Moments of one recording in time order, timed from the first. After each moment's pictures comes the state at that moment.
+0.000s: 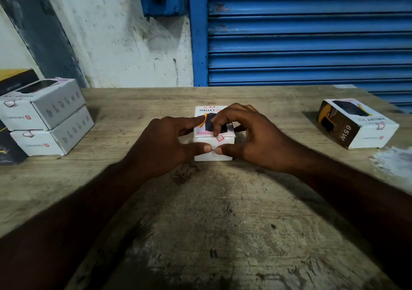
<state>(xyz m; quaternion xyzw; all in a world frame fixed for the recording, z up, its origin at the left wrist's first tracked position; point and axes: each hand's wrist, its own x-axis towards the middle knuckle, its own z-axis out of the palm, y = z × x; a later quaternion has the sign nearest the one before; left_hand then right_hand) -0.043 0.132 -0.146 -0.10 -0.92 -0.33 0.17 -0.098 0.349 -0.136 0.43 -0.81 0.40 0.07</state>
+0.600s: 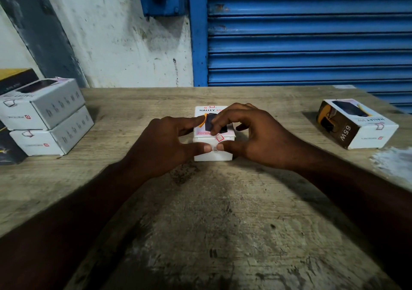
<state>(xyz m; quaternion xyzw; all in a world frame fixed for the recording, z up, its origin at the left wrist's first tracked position) -0.043 0.134 -0.146 -0.11 -0.92 -0.33 0.18 -0.104 0.351 -0.133 0.44 -0.81 0.36 0.10</state>
